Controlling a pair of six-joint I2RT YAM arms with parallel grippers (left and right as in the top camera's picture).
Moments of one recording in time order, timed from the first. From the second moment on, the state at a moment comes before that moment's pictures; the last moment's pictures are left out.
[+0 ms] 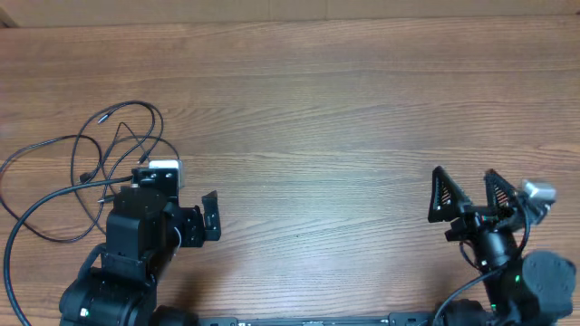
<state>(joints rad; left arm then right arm) -0.25 0.71 0.97 -1.00 -0.10 -0.23 0.02 0.25 0.57 -0.39 -0.12 0.38</state>
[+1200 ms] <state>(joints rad) -0.25 0.71 0.97 -1.00 -0.10 -0.23 0.02 0.01 0.02 -0.03 -0.10 0.15</state>
